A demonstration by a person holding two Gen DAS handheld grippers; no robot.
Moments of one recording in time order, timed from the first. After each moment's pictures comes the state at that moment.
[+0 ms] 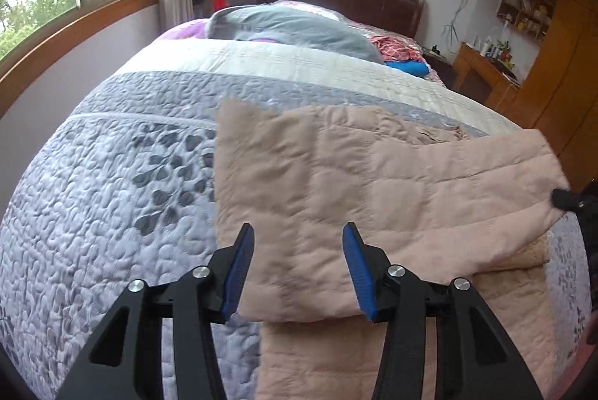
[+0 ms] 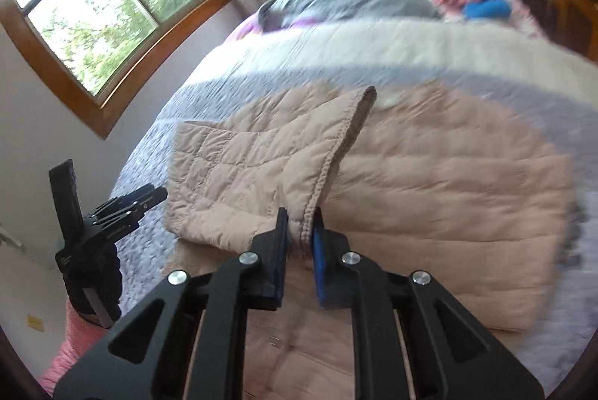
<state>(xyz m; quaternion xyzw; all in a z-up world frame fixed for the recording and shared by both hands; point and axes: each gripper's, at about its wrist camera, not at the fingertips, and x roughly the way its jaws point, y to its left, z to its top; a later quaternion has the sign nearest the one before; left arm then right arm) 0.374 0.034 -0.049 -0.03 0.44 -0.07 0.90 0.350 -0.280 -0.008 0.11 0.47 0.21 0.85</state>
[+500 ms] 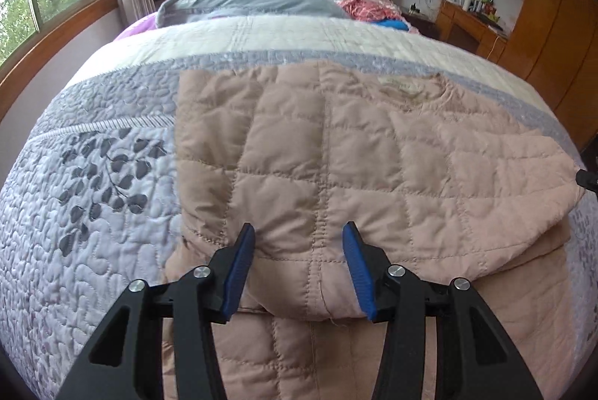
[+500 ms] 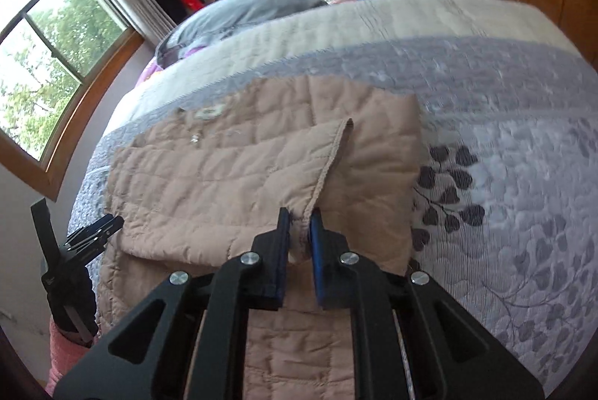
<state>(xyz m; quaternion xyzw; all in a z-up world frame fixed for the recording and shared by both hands) 0.410 -0.050 -0.104 0.03 0.48 -0.10 0.87 0.342 -0.432 -0.077 0.18 0.50 0.06 0.85</state>
